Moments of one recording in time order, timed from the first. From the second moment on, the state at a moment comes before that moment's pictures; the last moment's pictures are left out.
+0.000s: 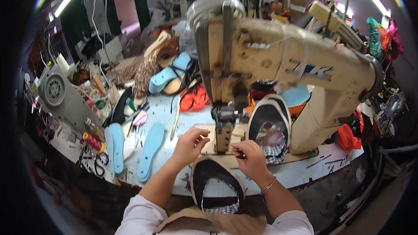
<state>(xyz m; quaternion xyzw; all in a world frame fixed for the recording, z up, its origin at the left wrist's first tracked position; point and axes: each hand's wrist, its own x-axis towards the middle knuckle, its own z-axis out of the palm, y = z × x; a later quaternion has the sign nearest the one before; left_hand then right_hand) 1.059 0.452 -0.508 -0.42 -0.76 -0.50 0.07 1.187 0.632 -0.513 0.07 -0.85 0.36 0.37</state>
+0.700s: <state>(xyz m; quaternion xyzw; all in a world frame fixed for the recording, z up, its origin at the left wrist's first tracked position) 1.092 0.402 -0.560 -0.23 -0.75 -0.60 -0.16 1.171 0.601 -0.551 0.18 -0.87 0.43 0.16</state>
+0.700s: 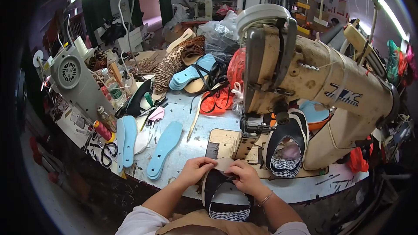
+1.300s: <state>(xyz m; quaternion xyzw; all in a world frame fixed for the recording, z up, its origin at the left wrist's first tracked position) 0.979 0.340 -0.556 -0.15 -0.93 -0.24 0.22 1.153 0.591 -0.589 0.02 -0.82 0.55 0.12</state>
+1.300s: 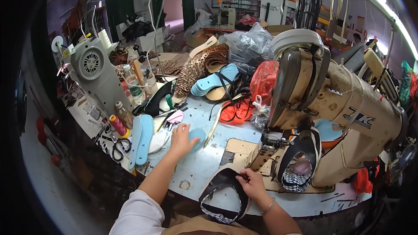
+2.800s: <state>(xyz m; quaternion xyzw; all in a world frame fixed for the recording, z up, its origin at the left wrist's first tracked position) 1.077 0.388 -0.494 -0.27 -0.74 -0.58 -0.21 1.162 0.573 -0.521 -0.03 -0.64 0.76 0.06</state>
